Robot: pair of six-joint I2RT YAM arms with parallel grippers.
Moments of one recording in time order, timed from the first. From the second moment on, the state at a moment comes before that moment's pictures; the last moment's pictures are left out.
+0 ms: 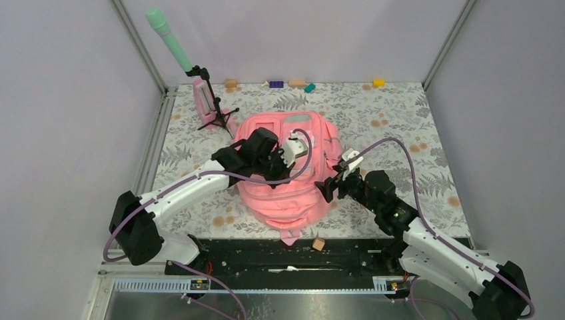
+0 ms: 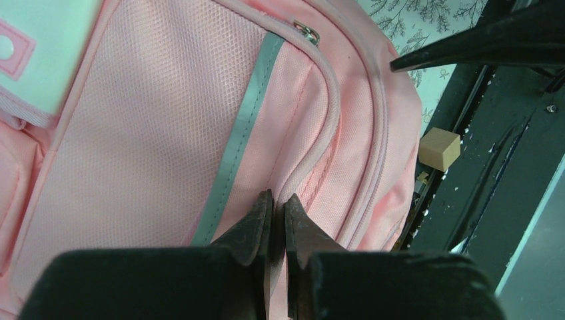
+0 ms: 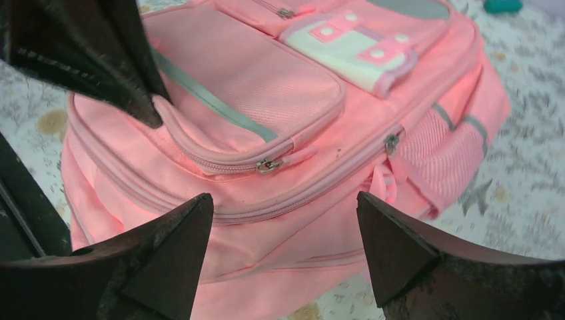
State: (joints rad) left arm -0.80 1.38 1.11 -0.53 0.30 0.16; right arm 0.70 0.74 0.42 0.09 -0.03 0.06
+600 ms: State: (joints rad) left arm -0.72 1.37 1.12 -0.59 0.36 0.20; right arm 0.57 1.08 0.50 0.28 -0.35 -0.27
